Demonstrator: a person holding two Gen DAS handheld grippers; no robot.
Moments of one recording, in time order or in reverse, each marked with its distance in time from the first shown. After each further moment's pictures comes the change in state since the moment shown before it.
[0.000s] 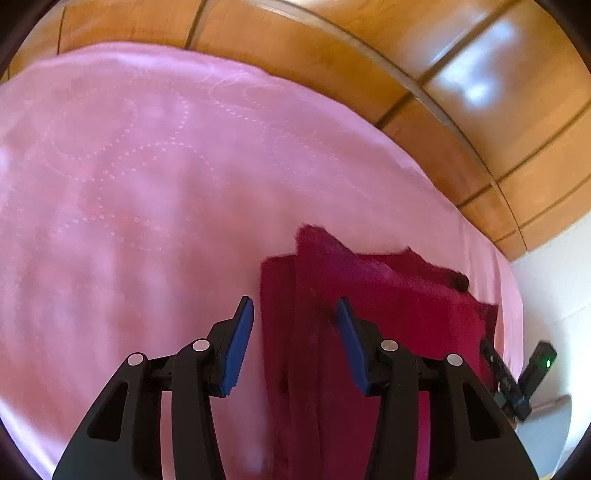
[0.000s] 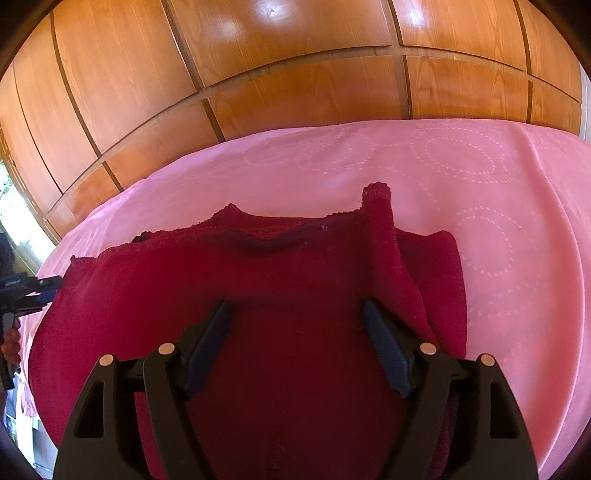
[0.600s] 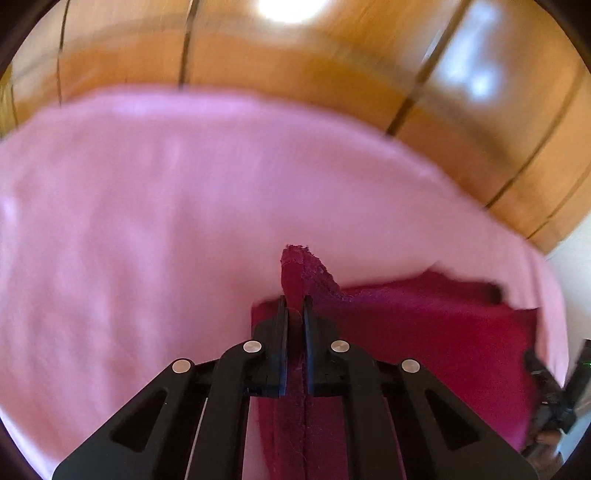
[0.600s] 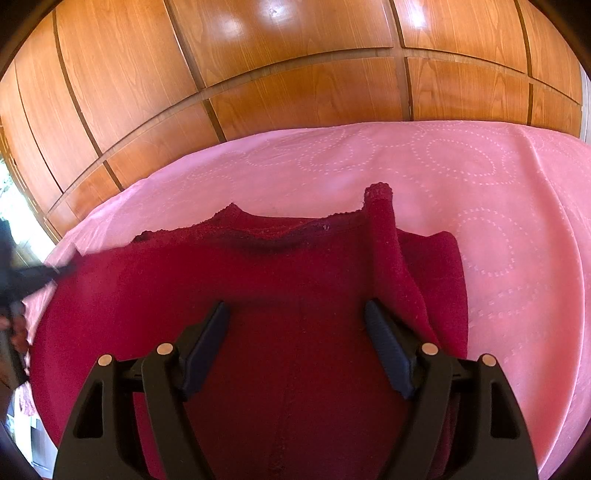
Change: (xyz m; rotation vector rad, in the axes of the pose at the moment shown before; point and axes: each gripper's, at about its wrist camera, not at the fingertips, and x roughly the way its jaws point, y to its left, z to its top) left arm 0.038 -0.027 0.002 0.113 -0.087 0.173; right arm 0.000 0.000 0.001 -0.004 0.003 -0.004
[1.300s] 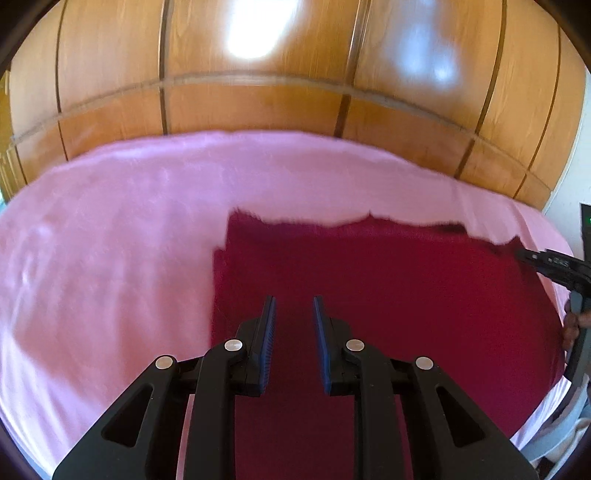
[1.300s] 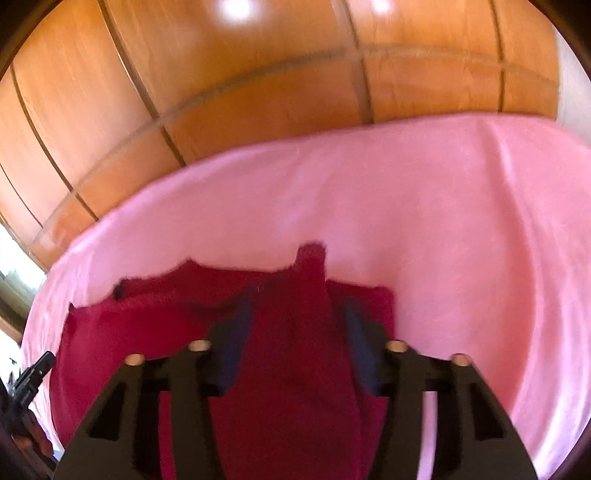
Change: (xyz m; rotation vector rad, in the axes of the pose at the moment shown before) left arm -0.066 -0.054 -0.079 0.197 -0.162 0.045; right arm 0.004 -0.036 0.051 0.087 0.093 -0.064
